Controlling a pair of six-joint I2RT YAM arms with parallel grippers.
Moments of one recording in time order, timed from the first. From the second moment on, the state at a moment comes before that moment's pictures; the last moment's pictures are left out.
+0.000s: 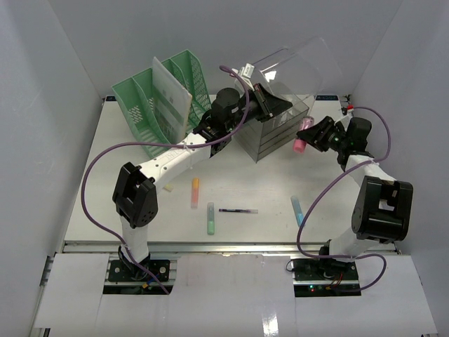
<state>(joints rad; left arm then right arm) -0.76 1.90 1.73 0.30 0.25 -0.96 -0.16 1.57 0.92 0.19 -0.72 0.62</state>
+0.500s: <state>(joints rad) -0.76 1.90 1.73 0.34 0.25 -1.02 0.03 1.64 1.03 0.52 -0.75 0.98</state>
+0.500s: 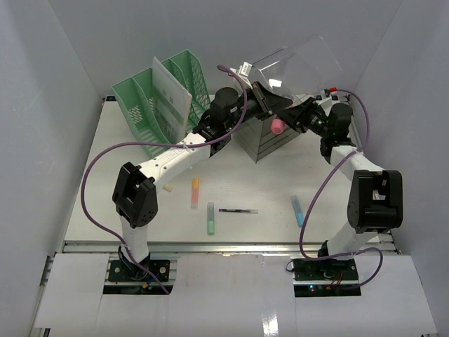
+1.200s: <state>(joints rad) -0.75 1.90 1.72 0.36 0.25 -1.05 0.10 1.70 1.13 0.46 -0.53 0.97</state>
